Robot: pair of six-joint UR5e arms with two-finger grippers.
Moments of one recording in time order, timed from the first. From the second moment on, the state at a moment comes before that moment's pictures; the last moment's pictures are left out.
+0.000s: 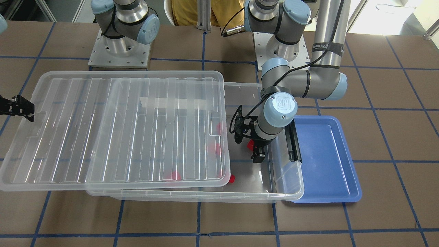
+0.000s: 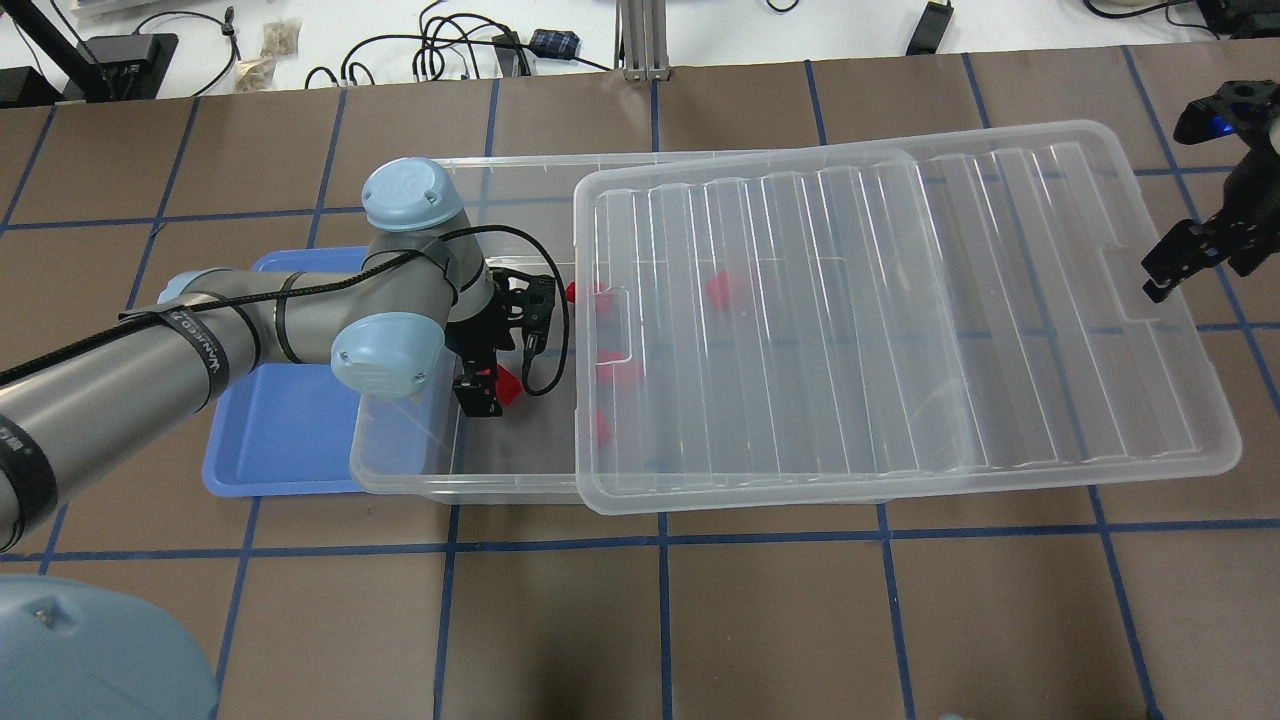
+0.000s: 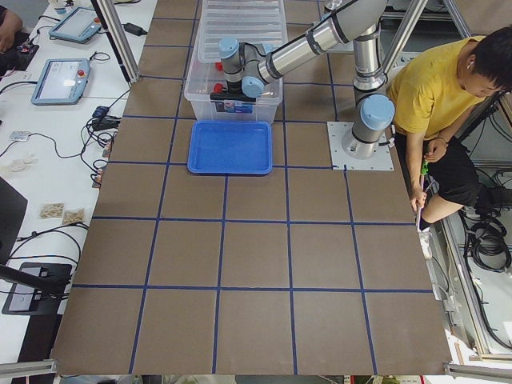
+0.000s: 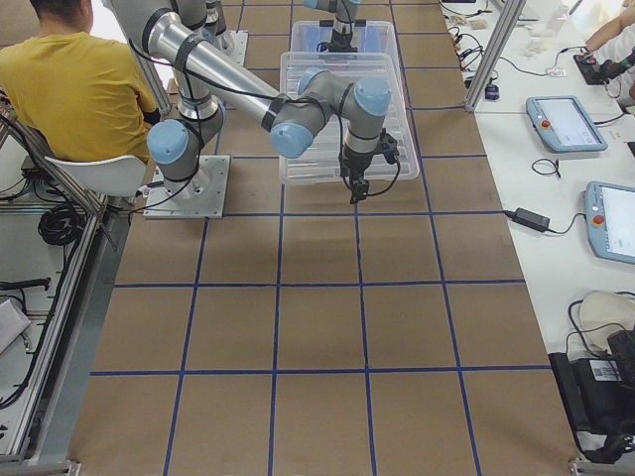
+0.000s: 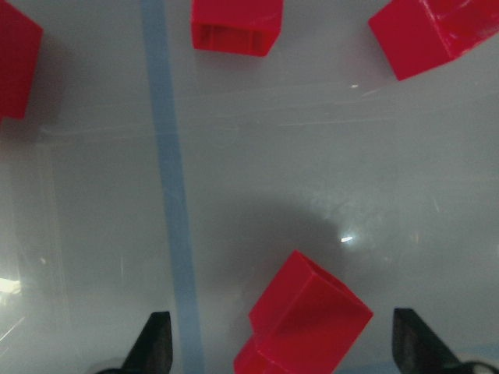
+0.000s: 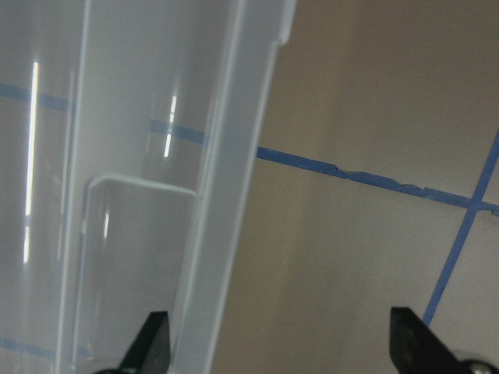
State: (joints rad) left arm -1.66 -1.96 -1.92 -0.96 1.54 1.57; right arm 1.07 -1.41 1.75 -1.87 -1.66 -0.75
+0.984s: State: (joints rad) left arm -1.66 -1.93 -1.91 -0.90 1.54 1.55; right arm 1.05 -1.41 1.75 -1.86 -1.66 -0.75
